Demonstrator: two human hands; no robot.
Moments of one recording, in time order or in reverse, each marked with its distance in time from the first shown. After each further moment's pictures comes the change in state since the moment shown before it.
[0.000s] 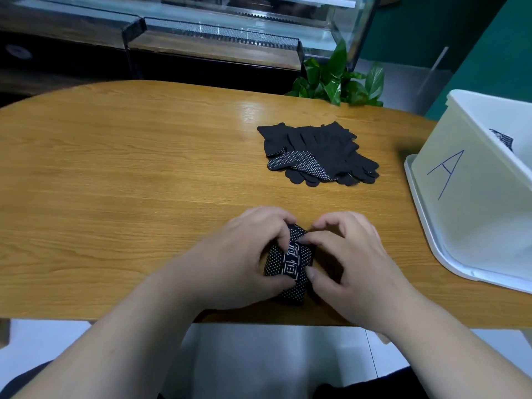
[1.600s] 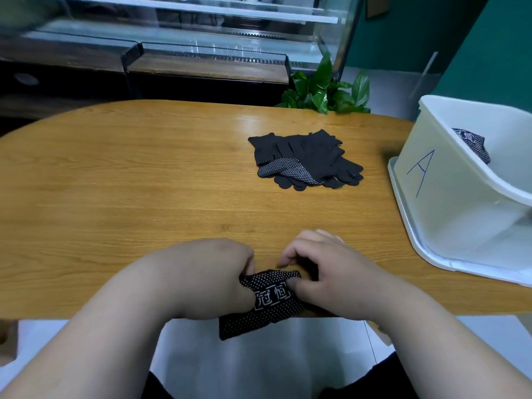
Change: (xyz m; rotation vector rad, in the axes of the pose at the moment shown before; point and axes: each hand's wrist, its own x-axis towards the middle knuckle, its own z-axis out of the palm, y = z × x) left_hand -0.009 0.037 -0.026 0.332 -0.441 -0.484; right_hand 0.006 -0.022 -0.026 0.140 -0.422 0.056
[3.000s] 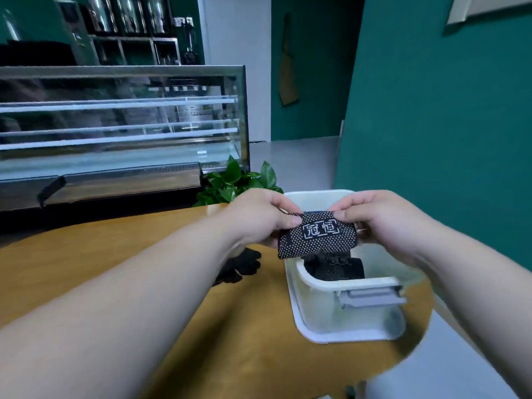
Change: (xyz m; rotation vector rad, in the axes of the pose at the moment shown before) left_hand 0.090 0.230 -0.156 -0.918 0.181 0.327; right_hand -0.098 0.113 -0.236 0.789 0.585 0.349
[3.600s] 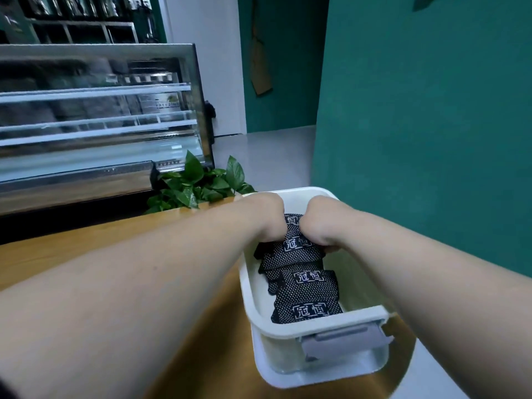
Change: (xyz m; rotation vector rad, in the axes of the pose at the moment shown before) left_hand 0.156 -0.006 0.072 1.215 -0.060 0.070; right_hand 0.105 0.039 -0.010 -0.825 0.061 0.282
